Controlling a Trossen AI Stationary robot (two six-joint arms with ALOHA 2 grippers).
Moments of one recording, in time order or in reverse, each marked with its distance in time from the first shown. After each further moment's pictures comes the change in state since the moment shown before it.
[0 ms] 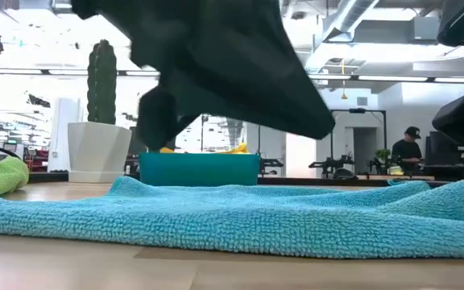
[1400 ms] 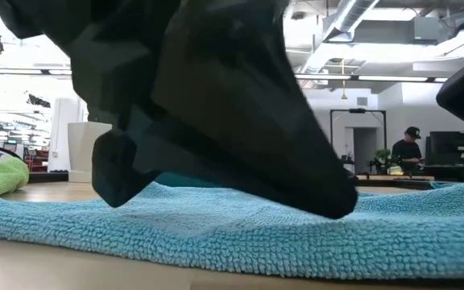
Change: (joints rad) left arm -0.052 0.106 0.065 -0.004 0.031 -0.152; right arm -0.001 -0.005 0.080 0.054 -0.084 -0.037
